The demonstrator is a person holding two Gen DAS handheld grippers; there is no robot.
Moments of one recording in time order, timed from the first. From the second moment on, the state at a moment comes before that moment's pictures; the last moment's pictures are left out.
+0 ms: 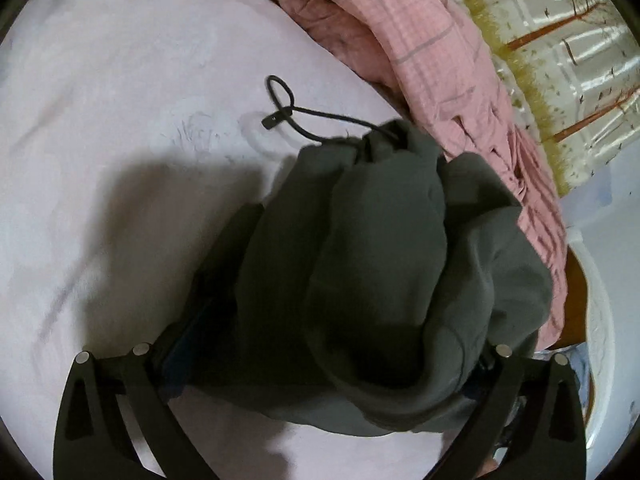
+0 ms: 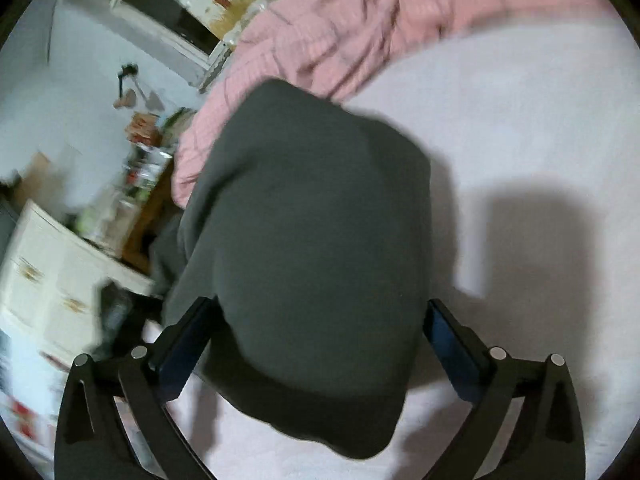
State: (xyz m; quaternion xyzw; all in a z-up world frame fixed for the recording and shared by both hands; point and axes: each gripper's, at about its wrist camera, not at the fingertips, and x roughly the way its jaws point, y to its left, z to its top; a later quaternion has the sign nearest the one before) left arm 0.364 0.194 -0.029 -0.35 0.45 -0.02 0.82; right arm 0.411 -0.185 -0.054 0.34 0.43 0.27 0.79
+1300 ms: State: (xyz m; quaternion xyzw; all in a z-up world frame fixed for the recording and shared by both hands) left arm 0.258 -0.243 0.170 -0.18 0.30 -0.41 0.85; right arm 0.113 -0.535 0.164 0.26 0.18 0.12 0.94
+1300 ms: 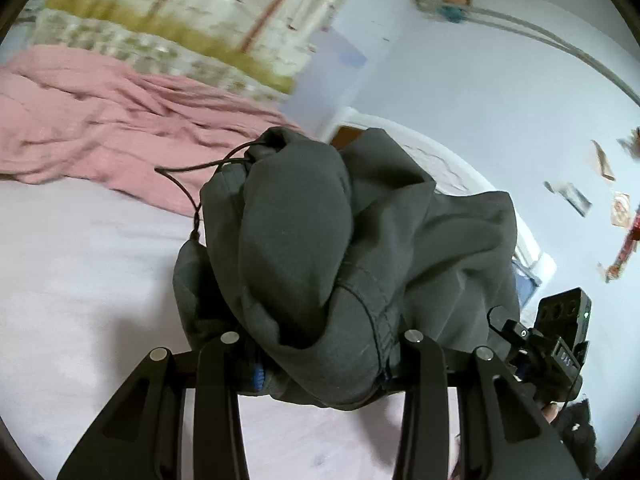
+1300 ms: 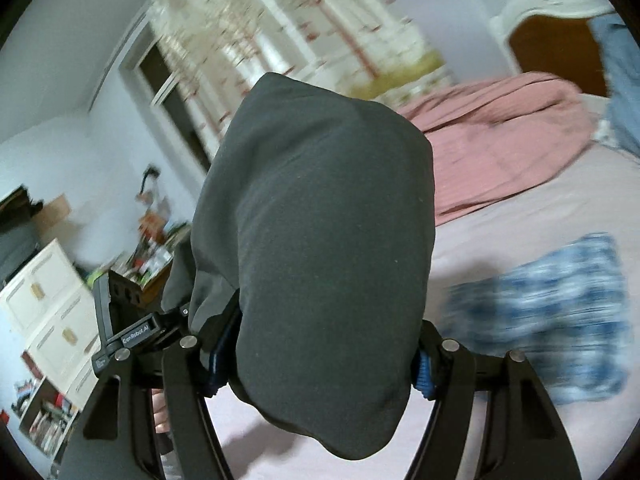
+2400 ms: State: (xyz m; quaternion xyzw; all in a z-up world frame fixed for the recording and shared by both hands) left arm 0.136 -0.291 0.153 0.00 0.02 -0.25 0.97; right arm 0.013 -0.512 0.159 0.07 0.08 -0.21 0.97
